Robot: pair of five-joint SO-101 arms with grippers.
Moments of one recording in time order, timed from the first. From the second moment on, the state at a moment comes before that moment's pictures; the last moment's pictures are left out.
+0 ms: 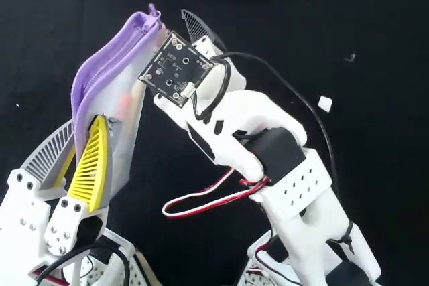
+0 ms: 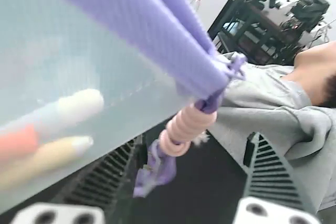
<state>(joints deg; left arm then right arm) 22.8 -104.1 40.1 44.8 -0.5 -37.1 -36.0 13.4 48.1 26.2</state>
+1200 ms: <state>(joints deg) 23.0 -103.2 36.4 49.5 -0.1 -22.9 -37.5 26.5 34.8 33.2</state>
